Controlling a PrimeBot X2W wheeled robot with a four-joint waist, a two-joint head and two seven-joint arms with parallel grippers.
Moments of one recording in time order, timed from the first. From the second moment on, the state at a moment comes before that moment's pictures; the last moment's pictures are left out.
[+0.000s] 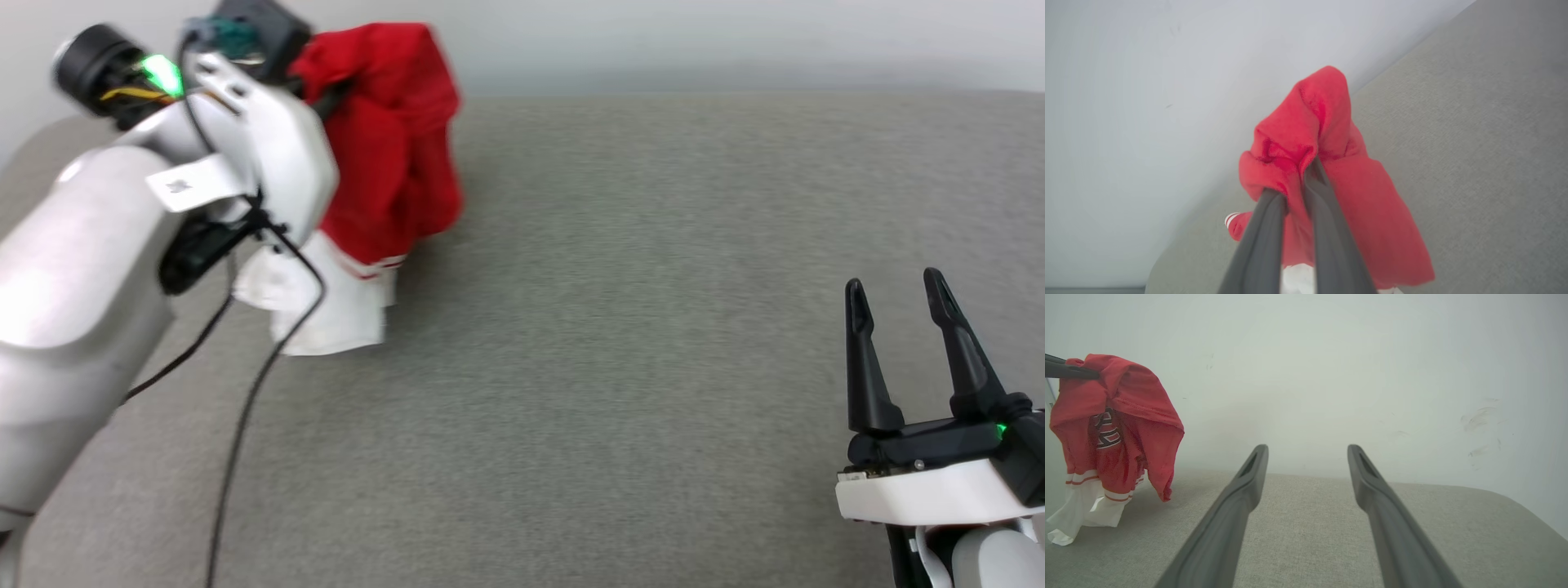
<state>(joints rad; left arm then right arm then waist) -1.09 0.66 -0.87 0.36 -0.69 -0.12 0.31 -0.07 -0.05 -0.03 -0.12 0.08 0.13 -0.26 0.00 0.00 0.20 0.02</state>
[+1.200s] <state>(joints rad) -0.79 0.15 -1.28 0.45 -0.60 -0.13 0.28 -0.09 -0.05 -0.08 -0.12 0.14 0.13 -0.26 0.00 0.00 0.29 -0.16</state>
